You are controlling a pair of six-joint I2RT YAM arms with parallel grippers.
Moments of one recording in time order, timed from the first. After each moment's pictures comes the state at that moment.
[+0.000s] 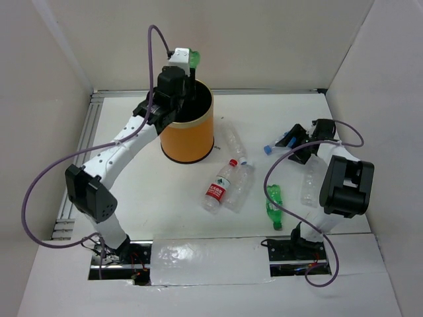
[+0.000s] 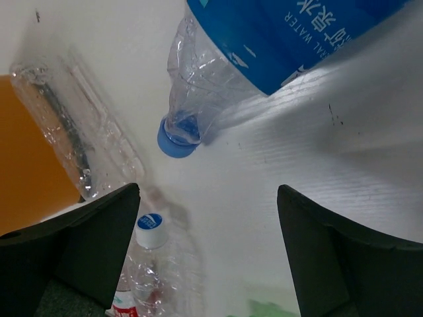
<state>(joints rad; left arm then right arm) -0.56 1.68 1.76 -0.28 -0.45 -0.14 -0.27 1.65 0.98 -0.27 -0.47 0.48</state>
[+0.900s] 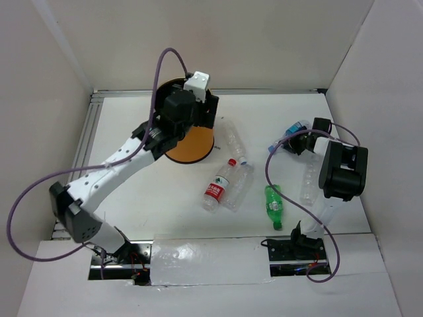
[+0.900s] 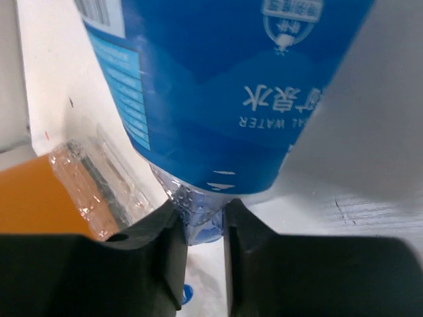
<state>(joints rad) -0.71 1.54 1.59 -0.35 -0.41 -0.10 -0.27 1.86 1.03 -0.04 -0.46 0.75</state>
